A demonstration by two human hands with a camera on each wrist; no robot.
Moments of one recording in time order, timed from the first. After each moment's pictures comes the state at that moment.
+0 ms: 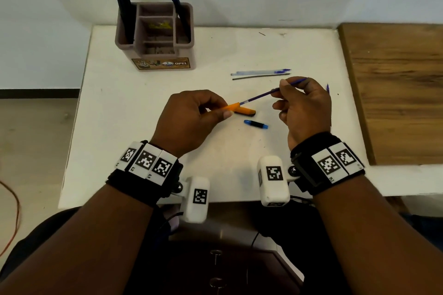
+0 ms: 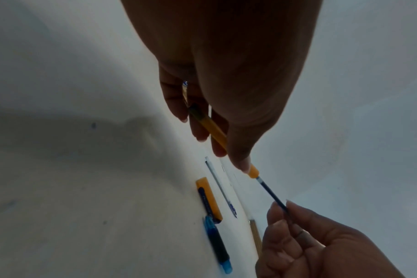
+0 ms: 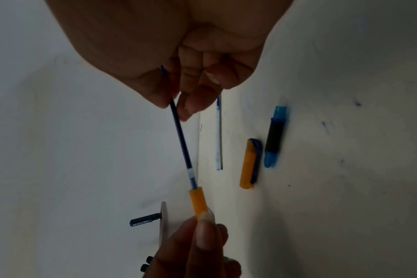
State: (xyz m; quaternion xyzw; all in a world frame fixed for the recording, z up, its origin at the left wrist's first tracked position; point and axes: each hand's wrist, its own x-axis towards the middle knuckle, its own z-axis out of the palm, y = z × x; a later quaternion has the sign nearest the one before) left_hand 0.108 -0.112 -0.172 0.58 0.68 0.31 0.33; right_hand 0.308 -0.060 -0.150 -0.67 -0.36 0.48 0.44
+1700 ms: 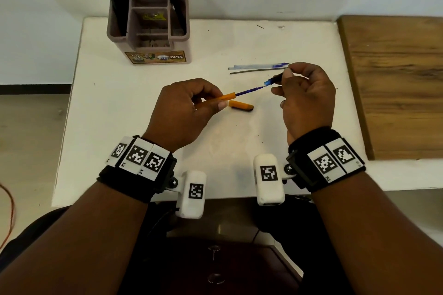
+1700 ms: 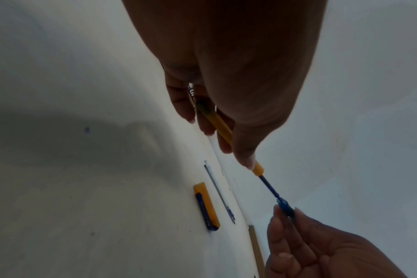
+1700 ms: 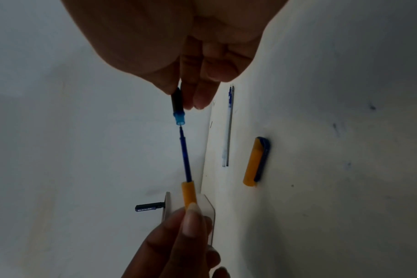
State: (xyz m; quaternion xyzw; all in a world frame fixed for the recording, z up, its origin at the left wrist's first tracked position) left_hand 0.107 -0.111 -0.164 0.58 0.67 0.32 0.32; right_hand 0.306 -0.064 -0.142 -0.64 -0.39 0.44 0.48
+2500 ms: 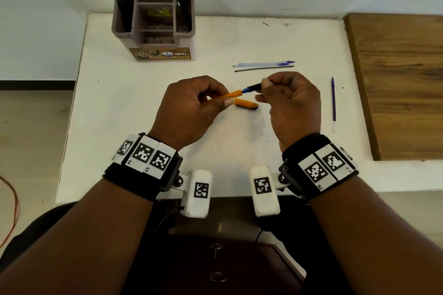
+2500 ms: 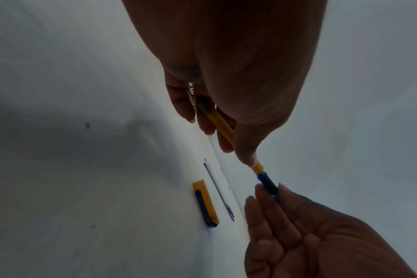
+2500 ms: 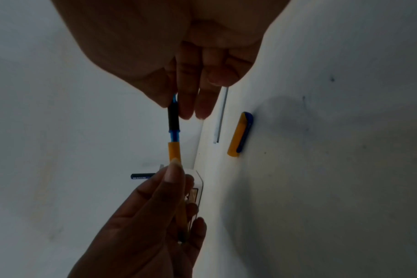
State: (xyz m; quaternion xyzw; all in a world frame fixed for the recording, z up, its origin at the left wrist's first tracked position) left_hand 0.106 -0.111 -0.169 0.59 0.66 0.34 0.31; right_hand 0.289 -0.080 -0.146 -0.62 -0.44 0.48 0.43
